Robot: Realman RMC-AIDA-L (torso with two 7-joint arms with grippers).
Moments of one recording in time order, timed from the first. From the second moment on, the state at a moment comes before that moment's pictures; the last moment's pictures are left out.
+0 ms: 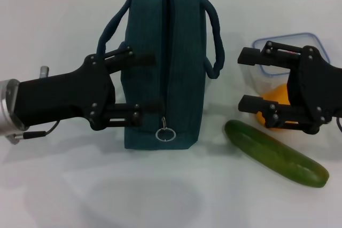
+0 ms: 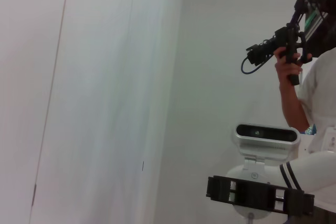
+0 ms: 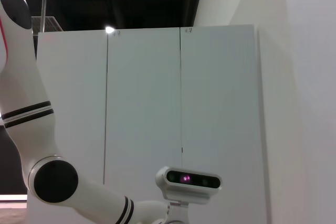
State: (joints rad) left arm -0.37 -2.05 0.89 0.66 1.54 1.91 -1.21; right arm 0.49 2.02 -1.21 -0.62 -1.26 -1.83 1.06
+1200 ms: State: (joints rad) left arm -0.64 -1.96 0.76 1.07 2.05 1.76 -2.52; right arm 0.47 2.01 -1.21 -0.57 -1.26 -1.80 1.01
